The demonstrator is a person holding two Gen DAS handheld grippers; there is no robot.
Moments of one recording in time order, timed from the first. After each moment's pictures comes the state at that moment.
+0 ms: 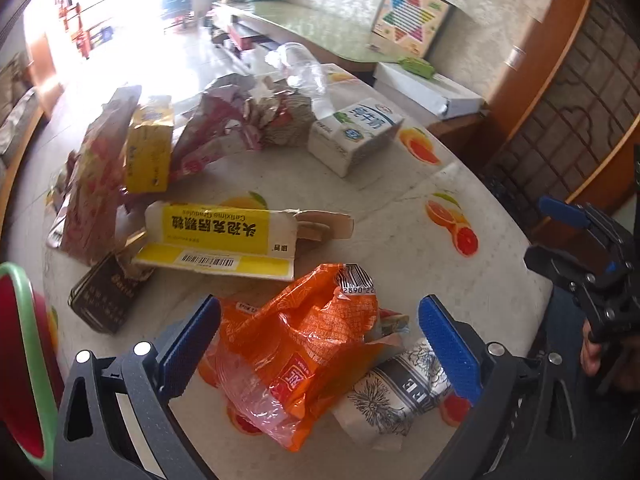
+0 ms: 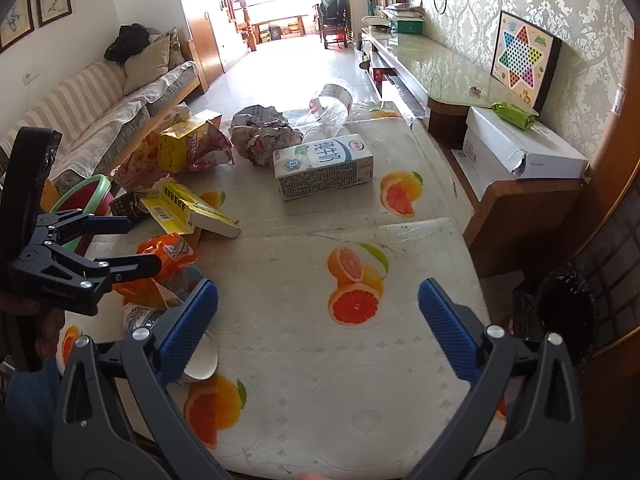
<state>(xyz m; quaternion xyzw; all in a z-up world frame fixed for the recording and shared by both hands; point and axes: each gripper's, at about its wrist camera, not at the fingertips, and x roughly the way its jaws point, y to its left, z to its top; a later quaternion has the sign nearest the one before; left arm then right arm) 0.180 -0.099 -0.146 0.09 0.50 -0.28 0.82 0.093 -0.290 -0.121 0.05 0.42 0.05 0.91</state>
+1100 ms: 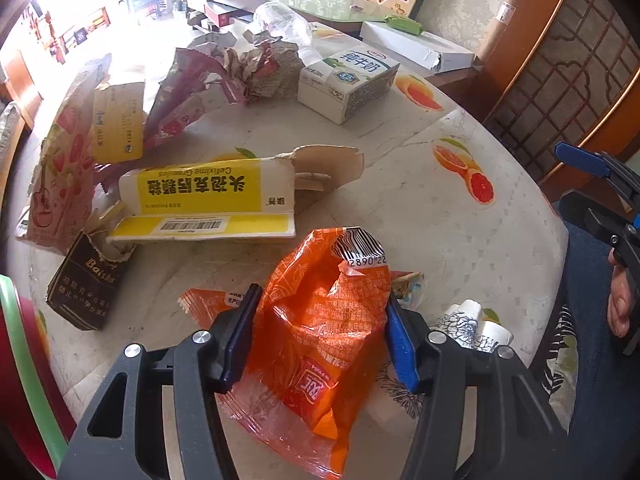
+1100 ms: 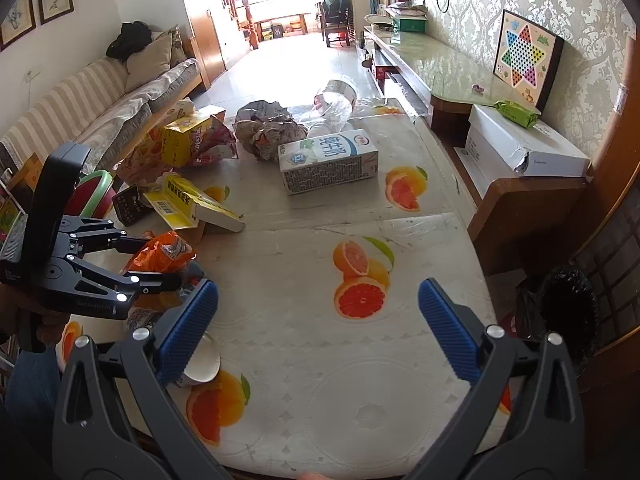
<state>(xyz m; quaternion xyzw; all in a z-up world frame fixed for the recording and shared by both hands) 0.179 -0.100 -0.178 0.12 0.53 -0.28 0.79 0.090 -0.282 -0.119 0.04 0.42 0.06 0.91</state>
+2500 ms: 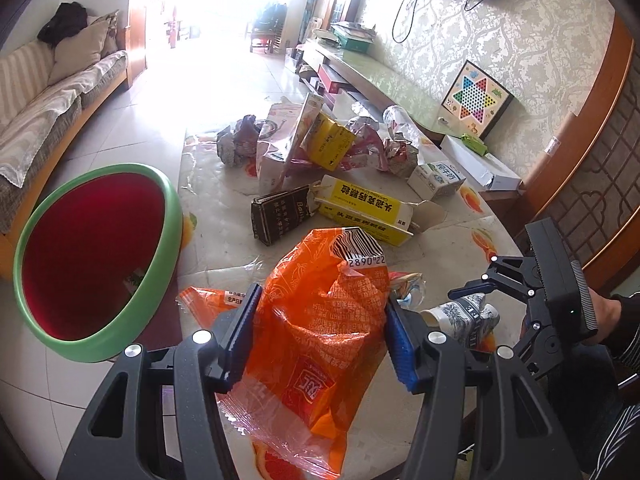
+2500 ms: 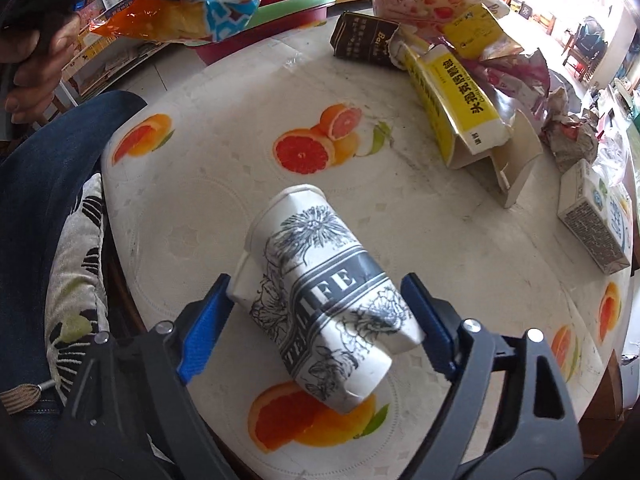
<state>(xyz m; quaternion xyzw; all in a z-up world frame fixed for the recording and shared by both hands) 0.103 0.054 -0.110 -0.04 0.43 -0.16 0.89 0.095 -0.140 -0.189 -0.23 0.50 0.39 0.74</state>
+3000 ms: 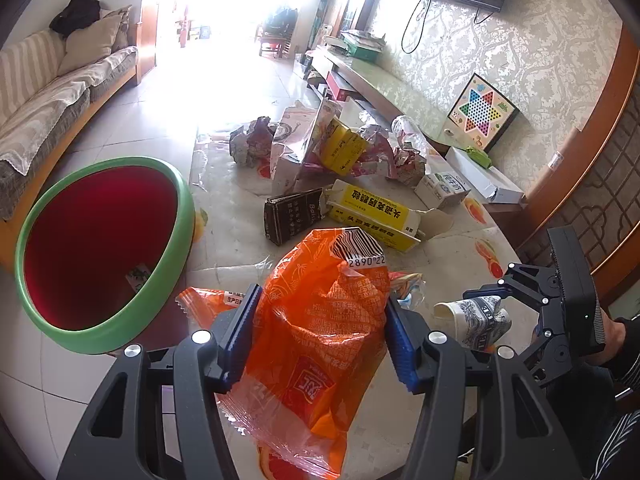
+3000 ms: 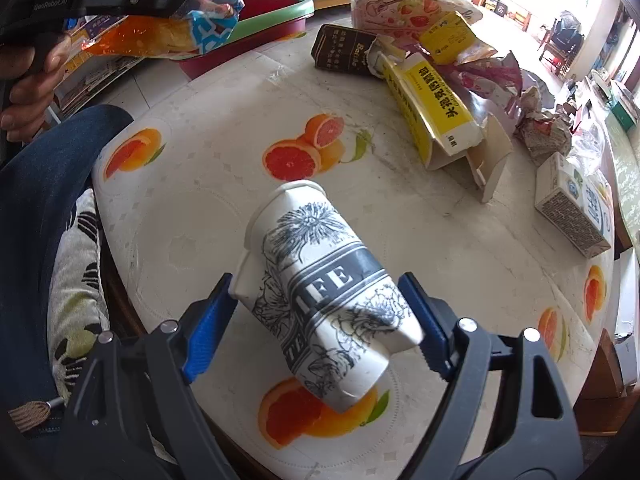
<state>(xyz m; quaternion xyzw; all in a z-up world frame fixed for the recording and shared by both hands) 0.101 0.065 -0.114 -0.07 0.43 -0.15 0.89 0.087 -0.142 -0.170 -0.22 0.48 0.34 0.78</state>
